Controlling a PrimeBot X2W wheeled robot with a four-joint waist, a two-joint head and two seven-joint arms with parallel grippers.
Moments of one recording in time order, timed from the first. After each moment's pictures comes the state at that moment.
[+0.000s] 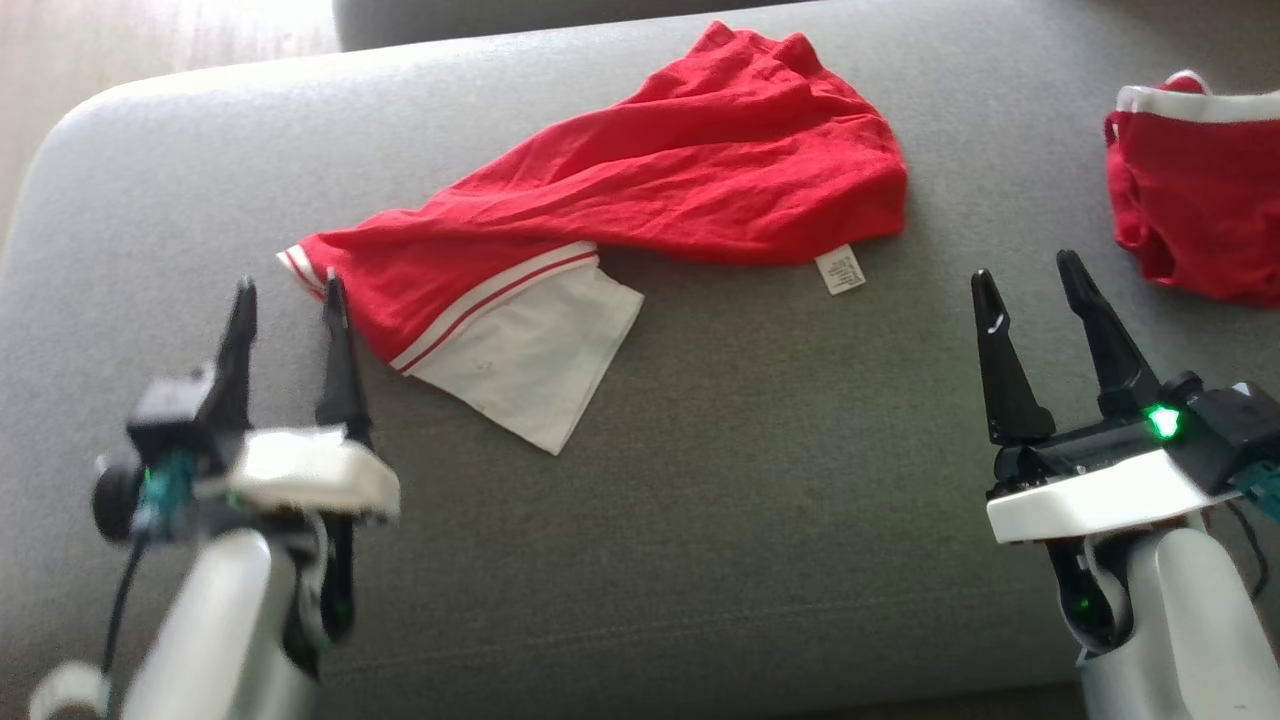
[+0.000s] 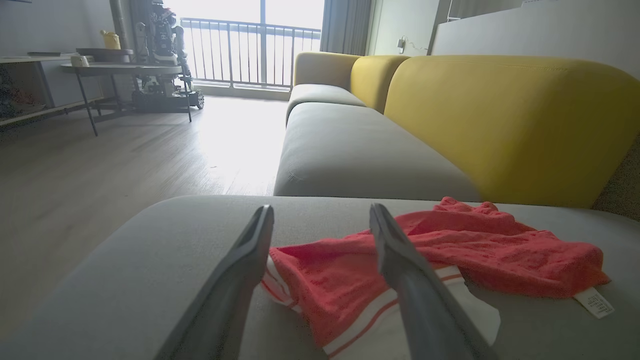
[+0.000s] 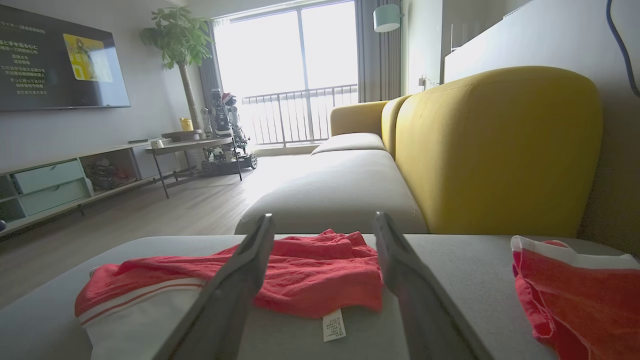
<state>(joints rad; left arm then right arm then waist) -0.27 0.24 -0.31 0.21 -0.38 0.24 -0.25 -0.17 -0.05 -0.05 0.08 0.17 0.13 -0.26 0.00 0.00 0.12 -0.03</state>
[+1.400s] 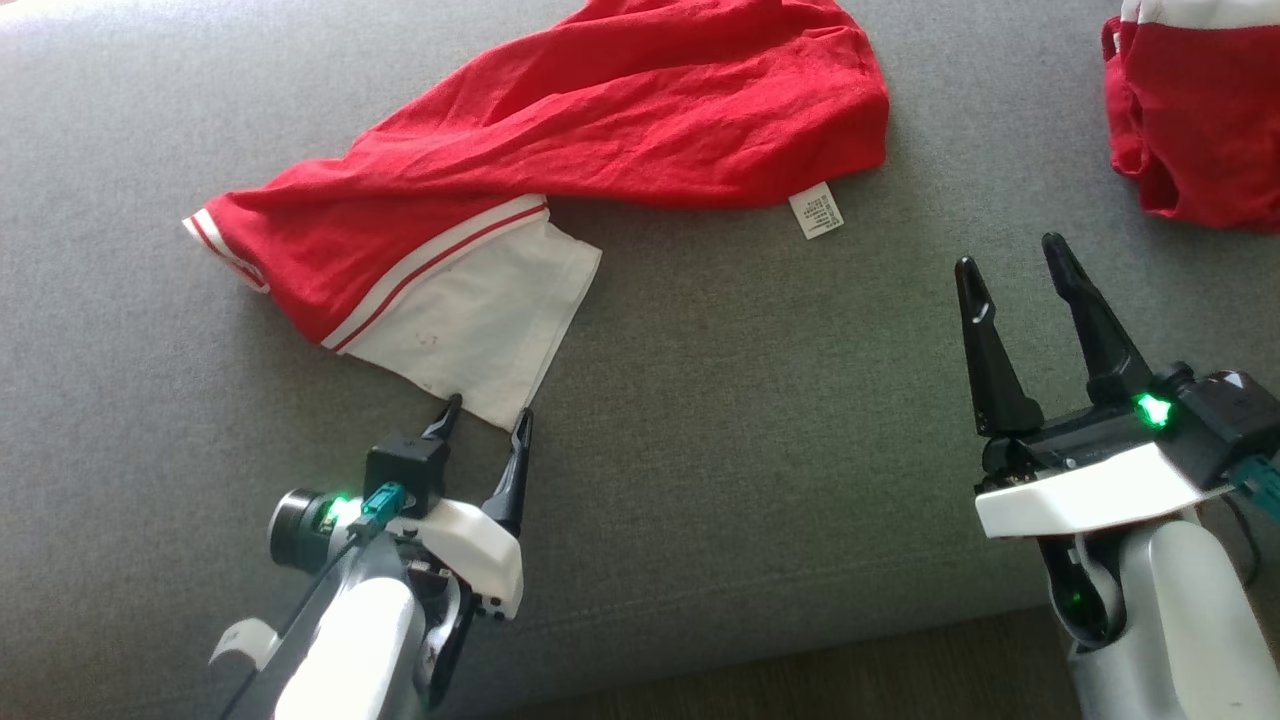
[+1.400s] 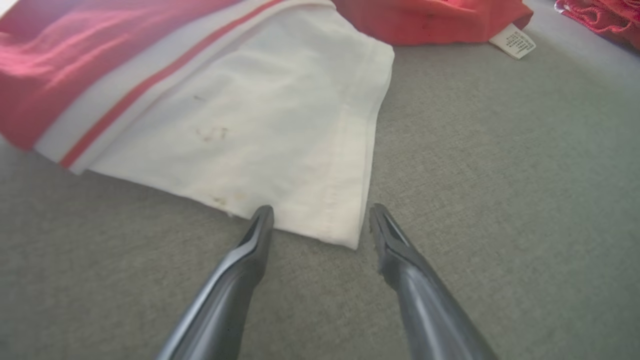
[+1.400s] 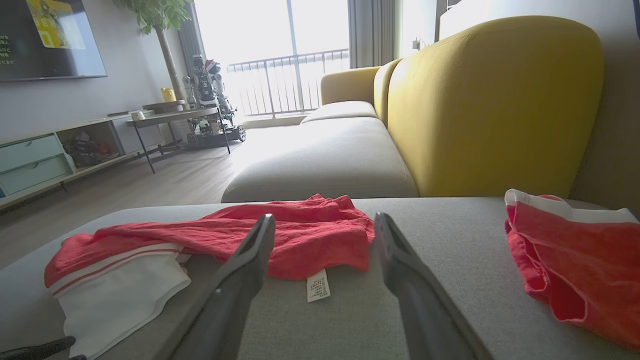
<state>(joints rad) -0.26 0.05 -0.36 0.53 -0.13 0.00 -0.20 -0.18 -0.05 -0.01 0.03 0.16 0.13 -0.24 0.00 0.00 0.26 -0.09</state>
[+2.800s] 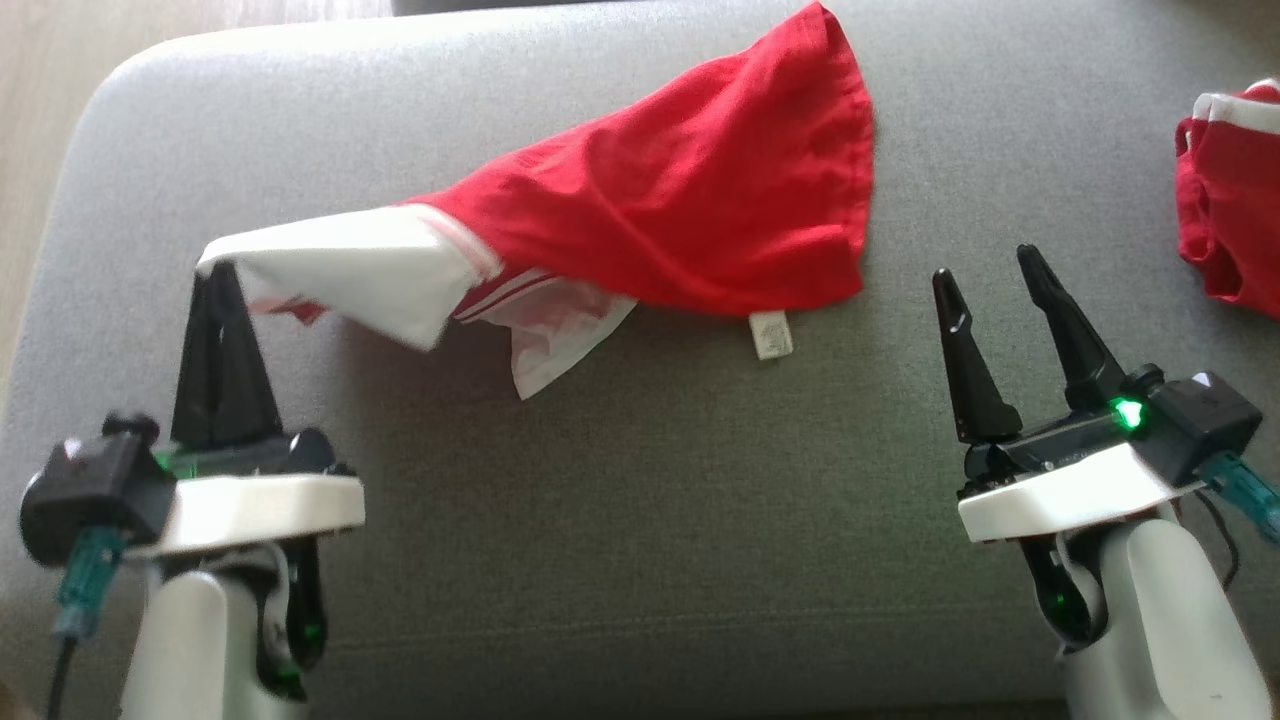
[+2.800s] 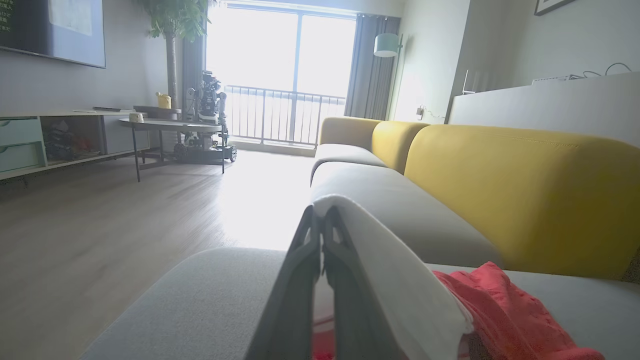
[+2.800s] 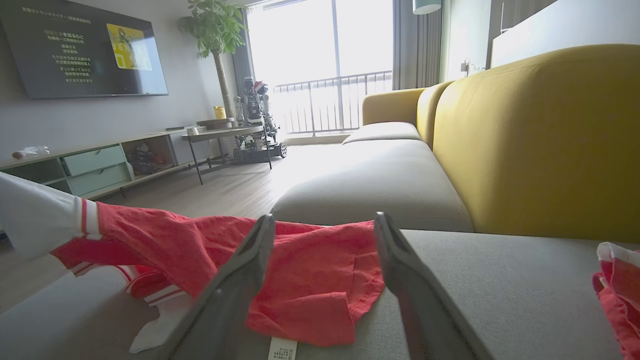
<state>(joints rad) -0.12 0.05 -0.05 -0.08 -0.17 0.10 -0.26 -0.19 -0.05 0.01 0.09 0.16 0.13 -0.25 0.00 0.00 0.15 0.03</state>
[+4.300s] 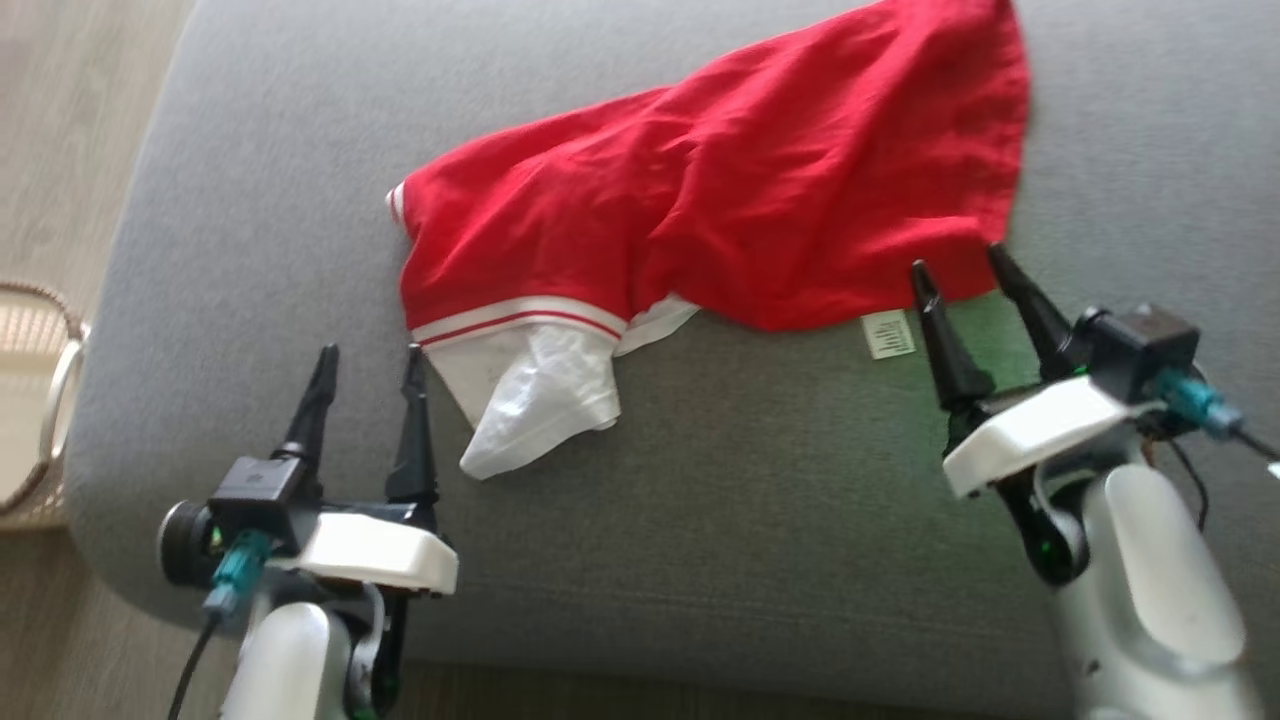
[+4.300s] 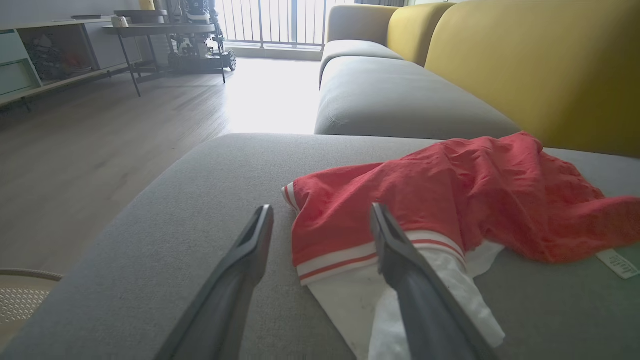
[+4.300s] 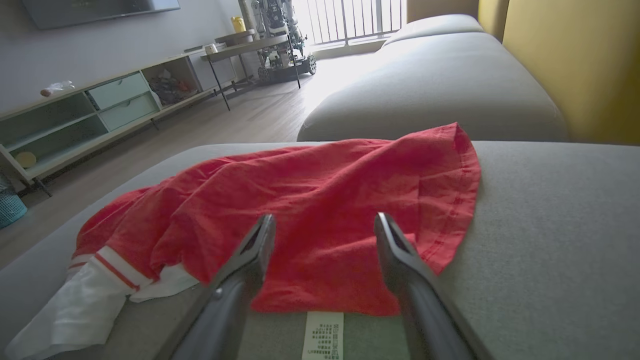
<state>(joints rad) -0.09 0.05 -0.17 0.13 -0.14 0.05 -0.25 -0.32 -0.05 0.01 0.31 0.17 0.13 -0.15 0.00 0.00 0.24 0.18</state>
